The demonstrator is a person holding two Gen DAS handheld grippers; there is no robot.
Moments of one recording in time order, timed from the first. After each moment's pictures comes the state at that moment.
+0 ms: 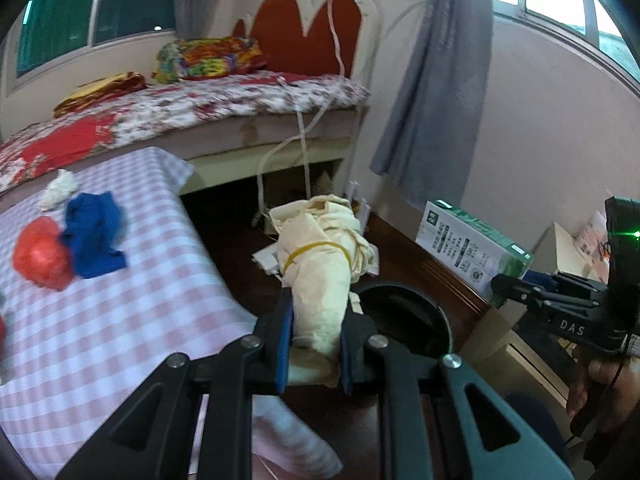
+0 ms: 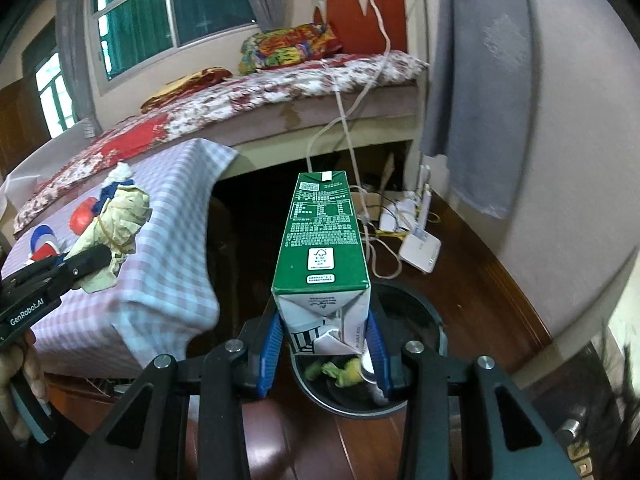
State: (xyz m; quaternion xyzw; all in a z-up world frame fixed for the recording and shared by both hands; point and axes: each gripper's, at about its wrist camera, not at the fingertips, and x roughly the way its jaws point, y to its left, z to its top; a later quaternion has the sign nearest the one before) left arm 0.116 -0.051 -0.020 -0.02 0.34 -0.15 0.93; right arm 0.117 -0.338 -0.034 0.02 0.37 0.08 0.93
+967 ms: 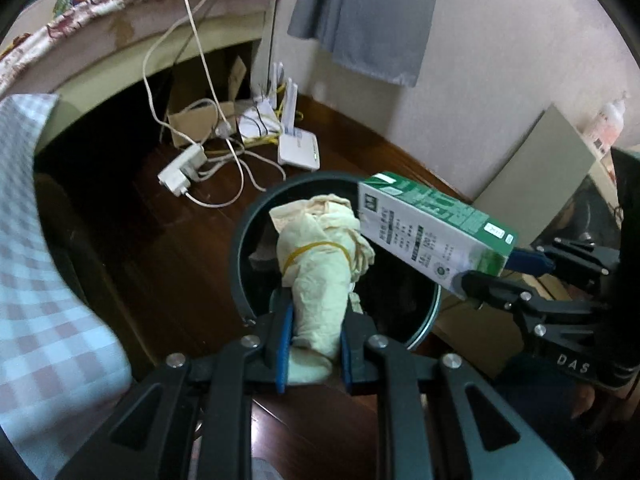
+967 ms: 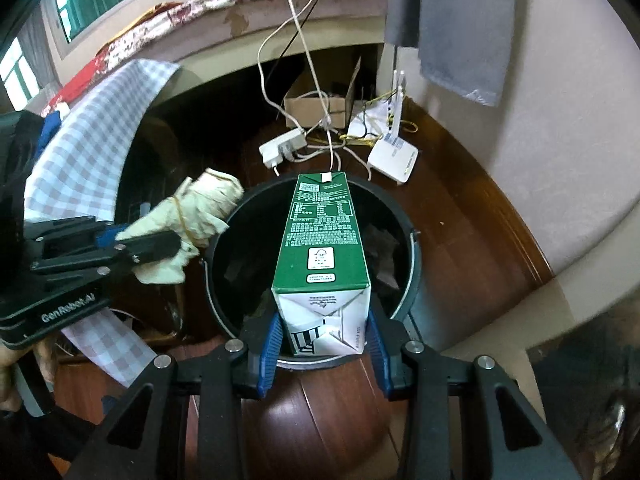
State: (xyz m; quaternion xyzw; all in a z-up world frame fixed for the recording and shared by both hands) left arm 0.188 -0.169 -0.142 0.06 0.50 -0.25 0.83; right arm 0.153 -0.391 -0.157 0.01 0.50 0.06 0.87
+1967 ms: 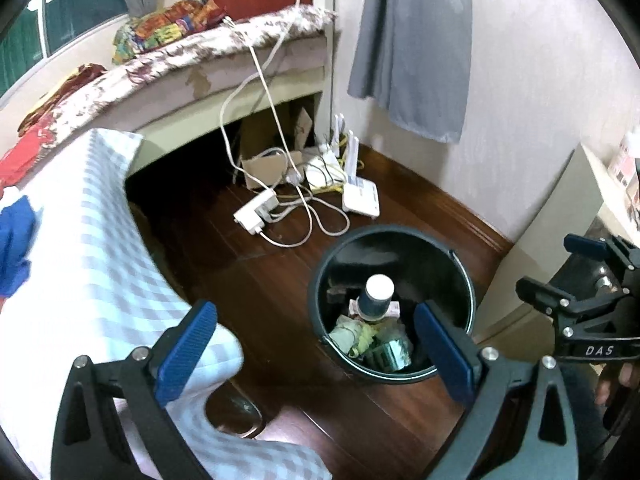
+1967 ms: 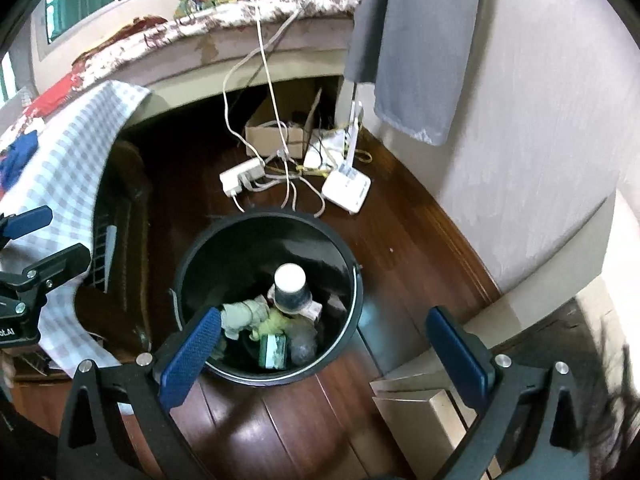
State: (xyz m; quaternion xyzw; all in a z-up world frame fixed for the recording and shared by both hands) left arm 0.159 -0.131 -0.073 0.07 0.42 -0.14 0.90; right arm 0.143 -0.397 -0.103 -0.02 0.45 -0.02 0.89
